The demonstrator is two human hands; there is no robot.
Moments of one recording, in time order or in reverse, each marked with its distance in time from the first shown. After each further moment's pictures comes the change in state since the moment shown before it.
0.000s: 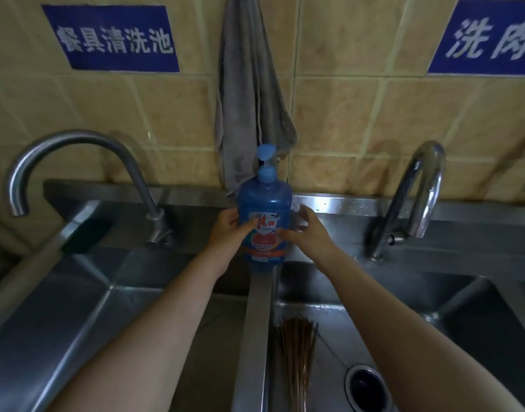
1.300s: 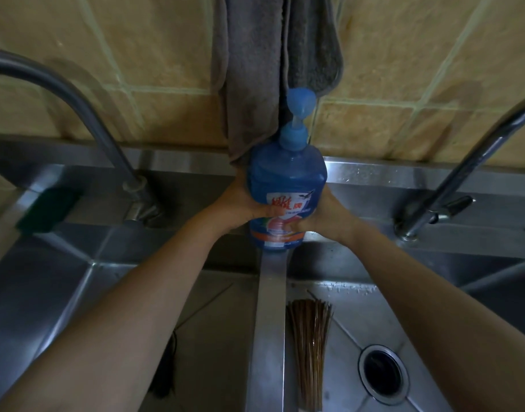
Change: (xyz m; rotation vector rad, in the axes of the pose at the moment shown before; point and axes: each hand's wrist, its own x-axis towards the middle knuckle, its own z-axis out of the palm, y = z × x) left_hand 0.081 -0.032 -0.012 0.190 -0.434 0.068; right_hand 0.055 0.024 0.007 -0.308 -0.279 -0.165
